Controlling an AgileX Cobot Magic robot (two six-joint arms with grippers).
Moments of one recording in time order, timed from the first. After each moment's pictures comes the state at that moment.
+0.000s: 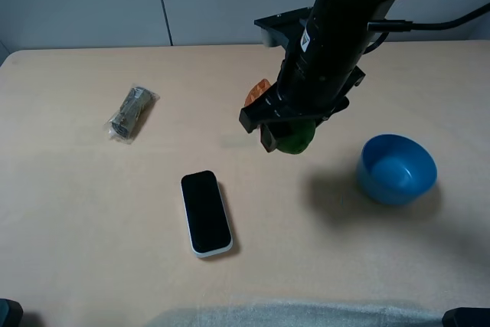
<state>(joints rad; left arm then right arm) -0.09 -0.01 -0.50 0.09 1.06 -0.04 0.78 1.70 -1.12 0.10 0.90 0.13</state>
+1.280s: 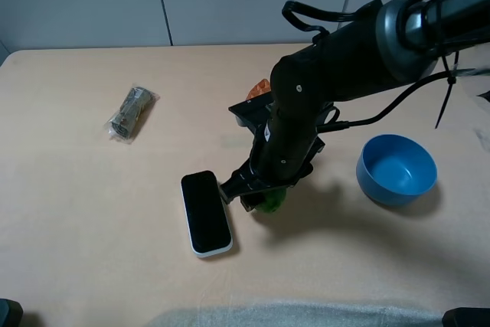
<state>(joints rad) -0.09 -0.01 -0.50 0.09 1.06 -0.04 0.88 1.93 -0.98 0.17 0.60 0.11</state>
